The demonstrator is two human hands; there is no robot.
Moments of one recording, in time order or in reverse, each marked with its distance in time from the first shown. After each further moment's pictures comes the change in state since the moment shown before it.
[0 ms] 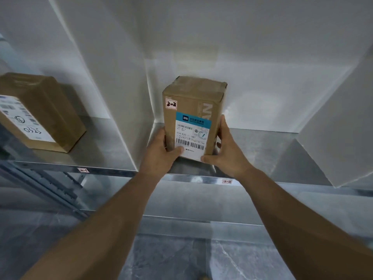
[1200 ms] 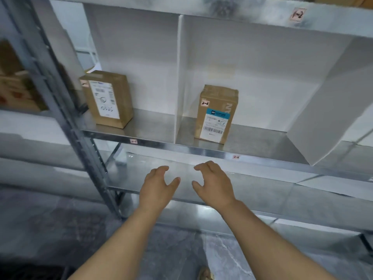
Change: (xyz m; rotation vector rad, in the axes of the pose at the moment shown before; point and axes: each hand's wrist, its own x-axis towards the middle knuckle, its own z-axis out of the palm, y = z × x) left_hand -0.203 -0.066 -0.073 0.236 0.092 -0.093; right_hand -0.187 -0.076 0.110 -0.631 0.022 -0.147
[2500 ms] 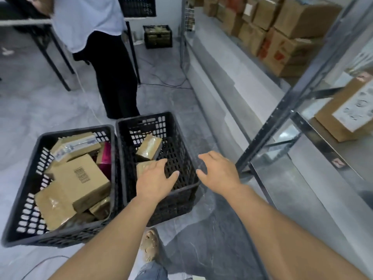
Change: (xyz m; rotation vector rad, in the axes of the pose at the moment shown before) left_hand -0.227 -0.207 -0.152 0.187 0.535 -0.941; right_hand -0.034 -0.295 0.158 -0.144 -0.610 -1.078
